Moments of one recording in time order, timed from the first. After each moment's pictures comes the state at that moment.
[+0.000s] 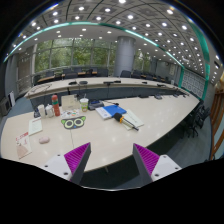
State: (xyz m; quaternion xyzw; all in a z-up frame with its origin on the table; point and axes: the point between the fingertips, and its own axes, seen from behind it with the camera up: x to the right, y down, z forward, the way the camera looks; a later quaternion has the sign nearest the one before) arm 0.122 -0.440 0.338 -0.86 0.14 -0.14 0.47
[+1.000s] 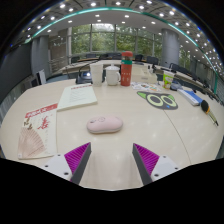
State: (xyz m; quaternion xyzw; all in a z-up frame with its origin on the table) arm -0.259 -0.149 -0.001 -0.90 -0.02 0.00 0.44
